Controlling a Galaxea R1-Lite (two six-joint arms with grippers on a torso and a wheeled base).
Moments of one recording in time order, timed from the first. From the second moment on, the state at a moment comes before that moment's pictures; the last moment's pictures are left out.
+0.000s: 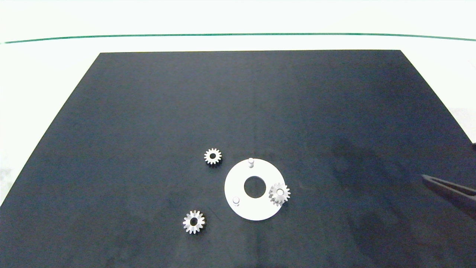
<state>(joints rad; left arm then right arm) -0.22 0.46 -0.38 0.19 0.08 0.26 0.69 0.94 -0.84 0.20 -0.44 -0.14</state>
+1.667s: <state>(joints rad) -0.78 1.34 -0.27 -0.57 0.25 0.28 0.35 0.42 -0.60 0.31 -0.45 -0.17</state>
